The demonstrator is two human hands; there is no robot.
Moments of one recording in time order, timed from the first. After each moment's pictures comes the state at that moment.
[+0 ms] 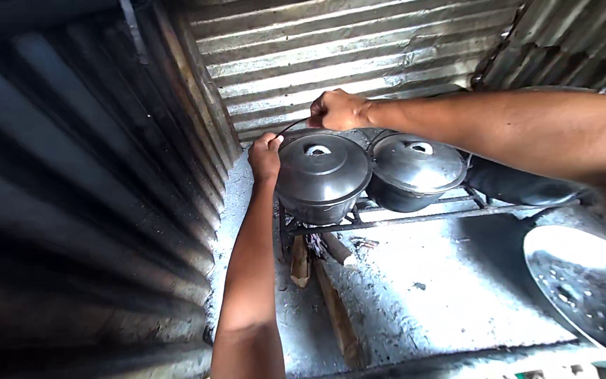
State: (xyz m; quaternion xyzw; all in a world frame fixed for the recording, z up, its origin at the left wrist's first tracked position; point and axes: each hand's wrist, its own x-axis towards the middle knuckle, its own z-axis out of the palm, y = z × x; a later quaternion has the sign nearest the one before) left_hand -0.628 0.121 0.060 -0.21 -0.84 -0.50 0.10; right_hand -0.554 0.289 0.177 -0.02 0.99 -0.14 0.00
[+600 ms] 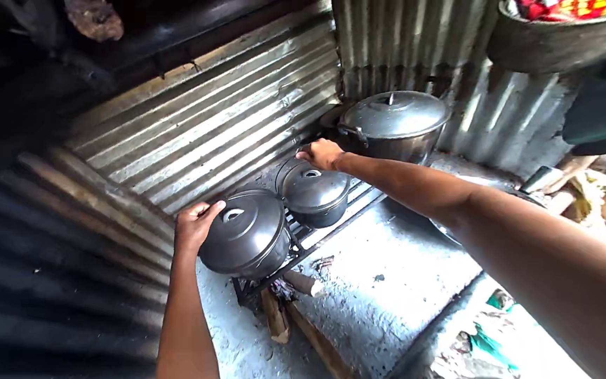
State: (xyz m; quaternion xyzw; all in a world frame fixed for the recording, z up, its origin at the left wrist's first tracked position) left_hand -0.609 0.143 0.104 -0.41 -0.81 -0.42 0.05; right_hand -0.450 0.475 0.099 0.23 0.95 -0.16 -0.08
